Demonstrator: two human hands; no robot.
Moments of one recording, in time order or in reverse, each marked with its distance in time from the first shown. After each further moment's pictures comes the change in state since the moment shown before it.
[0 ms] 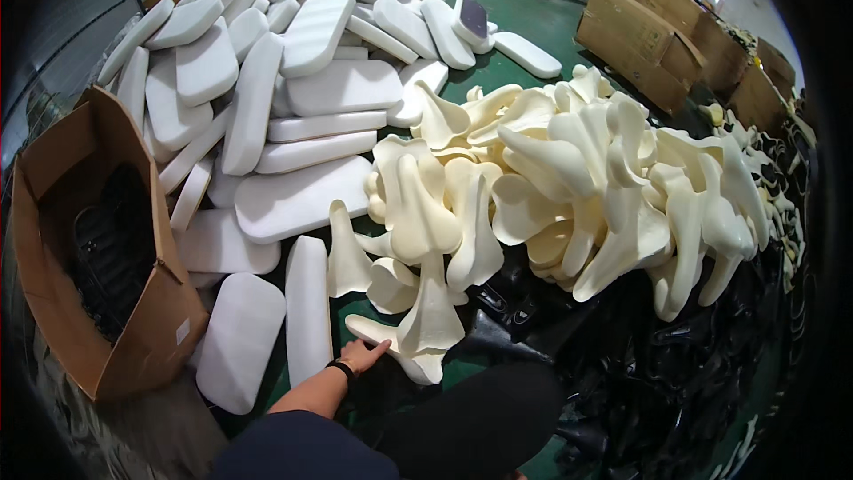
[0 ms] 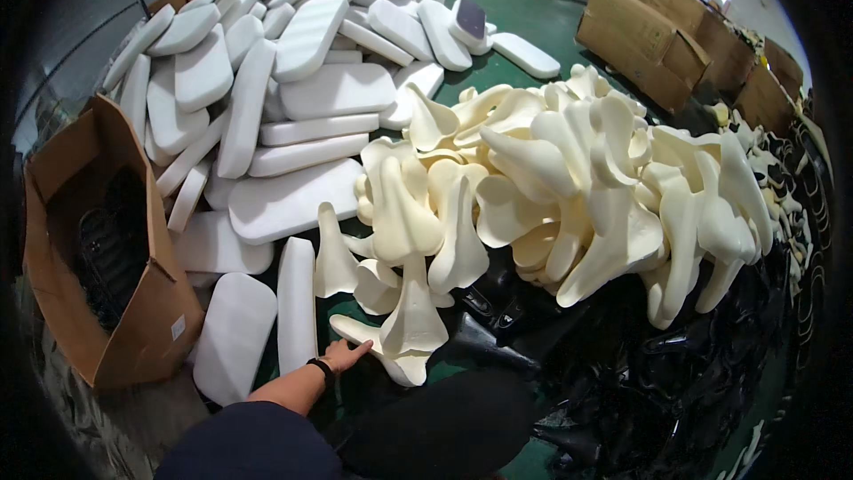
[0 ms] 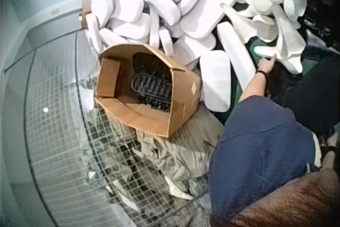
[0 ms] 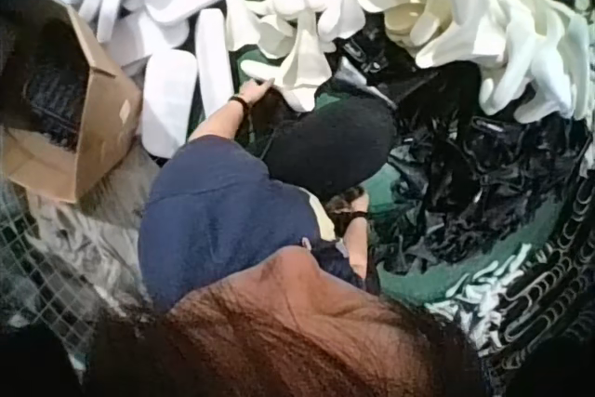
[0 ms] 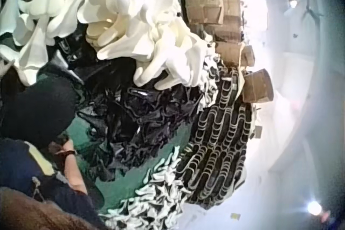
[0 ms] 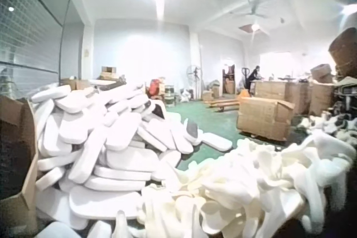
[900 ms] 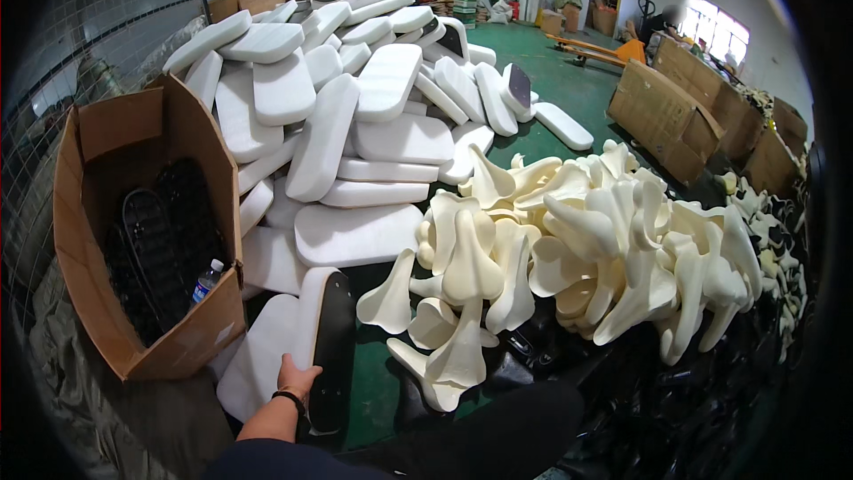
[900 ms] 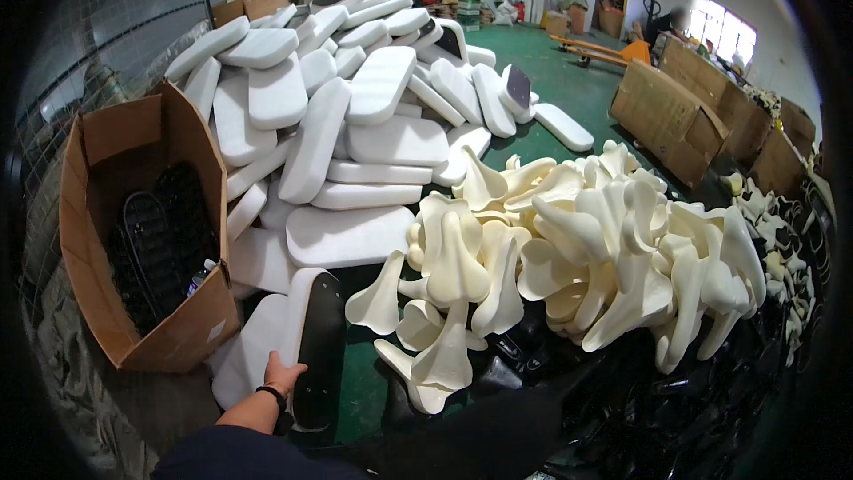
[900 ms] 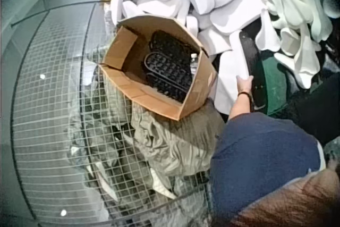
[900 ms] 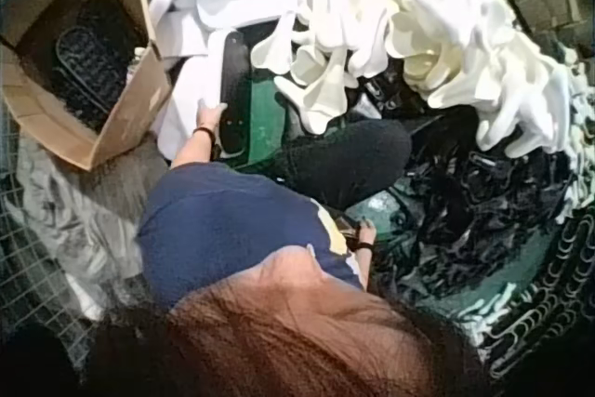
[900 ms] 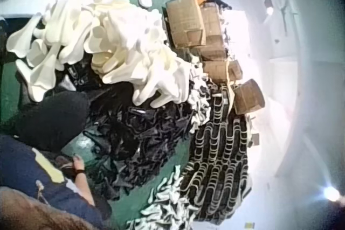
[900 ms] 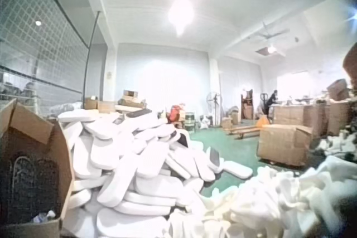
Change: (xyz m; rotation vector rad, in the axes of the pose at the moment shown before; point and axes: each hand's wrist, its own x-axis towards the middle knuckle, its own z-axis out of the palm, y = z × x) left_hand -0.098 -0.167 -0.127 -0.476 0.687 -0.094; right_hand 0.089 0.045 -0.080 -0.771 -0.010 -0.635
